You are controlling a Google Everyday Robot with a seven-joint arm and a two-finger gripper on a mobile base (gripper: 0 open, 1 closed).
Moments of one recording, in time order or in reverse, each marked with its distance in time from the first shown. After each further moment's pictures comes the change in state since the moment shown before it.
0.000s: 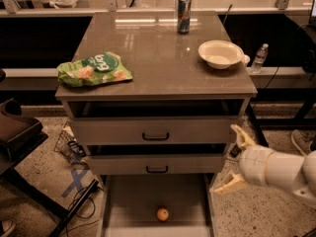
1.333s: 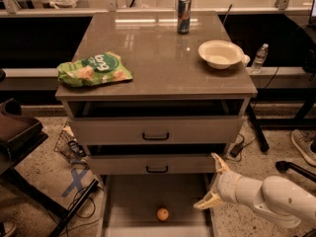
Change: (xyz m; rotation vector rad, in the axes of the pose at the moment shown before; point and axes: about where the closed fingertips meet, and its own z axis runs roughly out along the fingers) arm 0.112 0.066 0.128 -0.055 -0.060 0.057
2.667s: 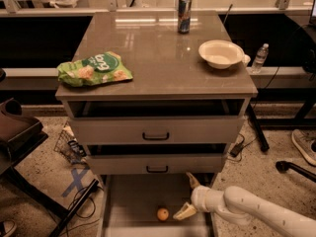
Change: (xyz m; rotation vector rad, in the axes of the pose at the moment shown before) arm 0.110 0.070 0.166 -0.145 -0.062 0.106
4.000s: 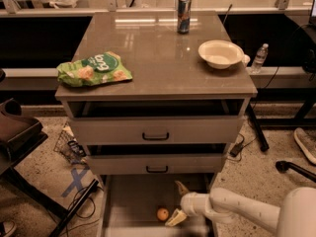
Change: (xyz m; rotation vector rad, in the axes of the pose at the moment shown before) arm 0.041 0.036 0.064 -0.118 0.034 0.009
